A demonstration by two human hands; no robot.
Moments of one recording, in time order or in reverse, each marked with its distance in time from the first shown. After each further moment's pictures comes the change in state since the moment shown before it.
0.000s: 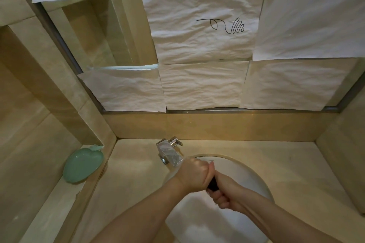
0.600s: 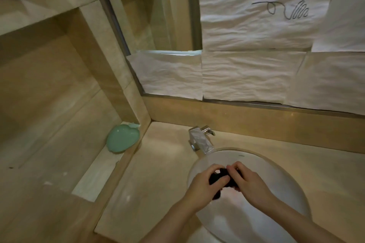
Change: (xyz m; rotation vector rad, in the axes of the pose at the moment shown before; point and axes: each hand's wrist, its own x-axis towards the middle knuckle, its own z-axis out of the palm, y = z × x) left_hand -0.089 0.025 -0.035 -1.015 -0.221 -0.929; right_hand 0.008 0.021 0.021 -0.503 0.160 -0.598
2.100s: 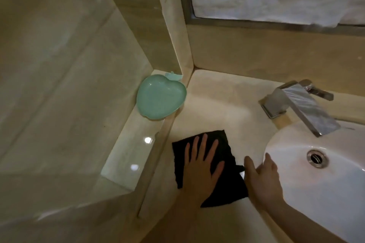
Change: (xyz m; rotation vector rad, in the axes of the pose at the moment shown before) left_hand 0.032 -0.272 -0.164 0.964 0.286 -0.019; right_hand 0.123 0.053 0.263 -0.122 0.188 0.556
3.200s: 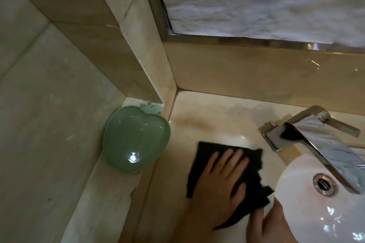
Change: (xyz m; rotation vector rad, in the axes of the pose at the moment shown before) left_hand 0.102 0.025 -0.010 -0.052 -0.078 0.390; right_hand 0.033 -0.001 0.031 0.085 0.178 0.130
